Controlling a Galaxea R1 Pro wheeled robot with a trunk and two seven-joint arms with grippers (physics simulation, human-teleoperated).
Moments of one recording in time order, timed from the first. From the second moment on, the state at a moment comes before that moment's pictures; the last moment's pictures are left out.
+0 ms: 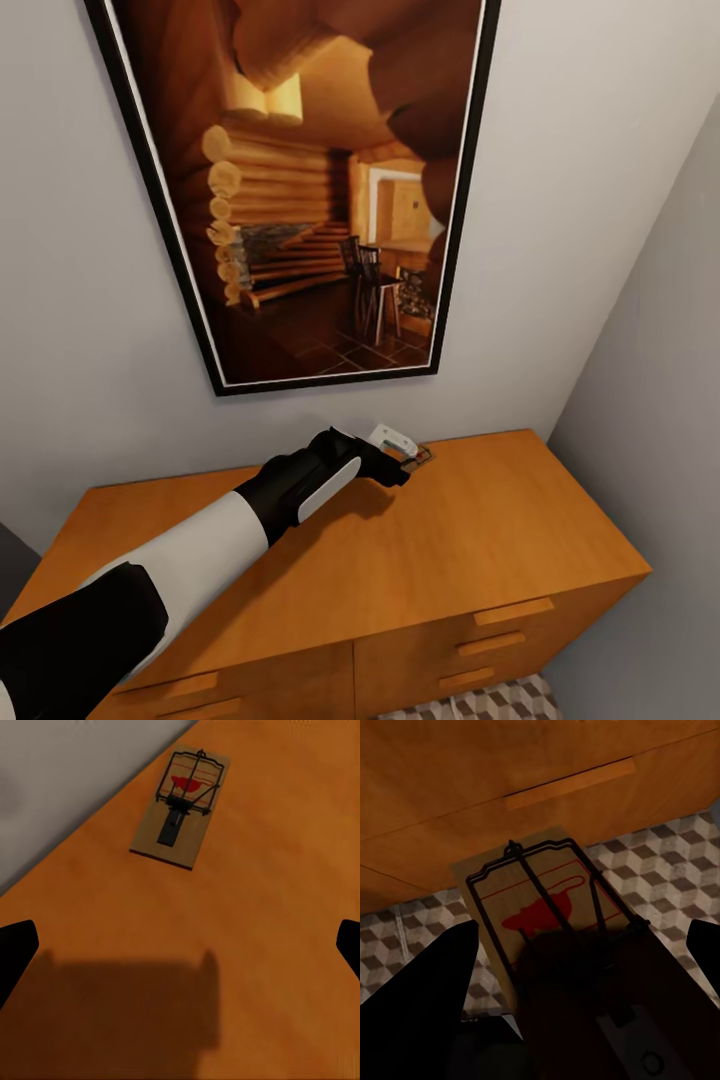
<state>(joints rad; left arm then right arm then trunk) -1.07 -0.14 -0.91 -0.77 0.60 0.72 0.03 -0.26 0.01 0.26 -0.02 -0.42 -0.54 0.08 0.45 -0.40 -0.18</state>
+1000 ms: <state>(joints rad) -1.07 -0.14 -0.91 -0.77 0.60 0.72 0.03 -0.21 0.00 0.26 -0.01 -0.42 -0.41 0.08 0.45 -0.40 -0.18</state>
